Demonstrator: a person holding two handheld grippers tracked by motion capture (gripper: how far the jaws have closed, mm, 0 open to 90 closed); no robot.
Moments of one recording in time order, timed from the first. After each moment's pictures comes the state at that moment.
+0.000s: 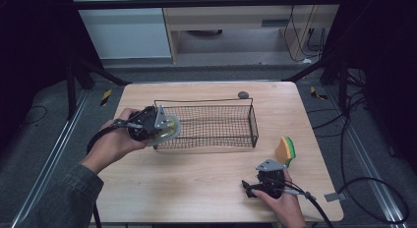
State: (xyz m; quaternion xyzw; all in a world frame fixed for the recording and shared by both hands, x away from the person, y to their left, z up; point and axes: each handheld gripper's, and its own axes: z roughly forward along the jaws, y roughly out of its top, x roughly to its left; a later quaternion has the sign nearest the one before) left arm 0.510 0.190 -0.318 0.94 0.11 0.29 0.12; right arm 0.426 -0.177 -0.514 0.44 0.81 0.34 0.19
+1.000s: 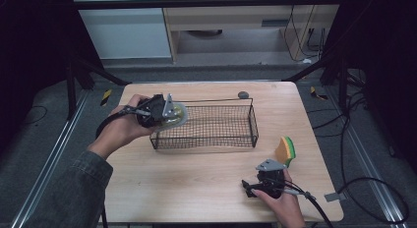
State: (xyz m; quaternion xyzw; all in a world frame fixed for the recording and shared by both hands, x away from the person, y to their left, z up) left arm 0.541 0.176 -0.307 0.94 0.07 0.32 0.12; right arm 0.426 -0.177 -0.514 0.45 0.80 0.34 0.19
